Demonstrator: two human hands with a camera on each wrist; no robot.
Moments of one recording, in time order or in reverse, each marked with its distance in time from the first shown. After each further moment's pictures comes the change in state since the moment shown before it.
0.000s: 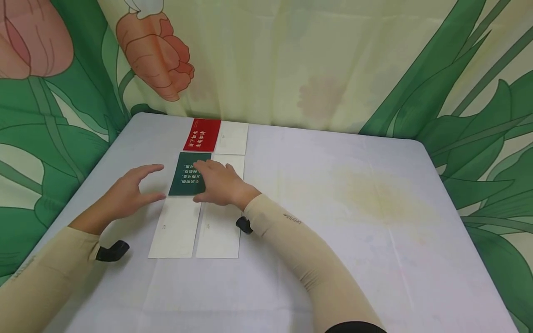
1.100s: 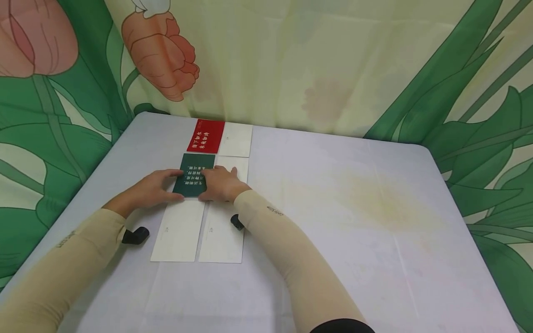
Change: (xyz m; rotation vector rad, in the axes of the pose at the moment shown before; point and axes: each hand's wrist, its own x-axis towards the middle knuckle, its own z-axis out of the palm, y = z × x) left_hand 0.051 -0.028 0.029 -0.034 -0.204 -0.124; right_hand 0.046 0.012 0.027 -0.040 -0.129 0.187
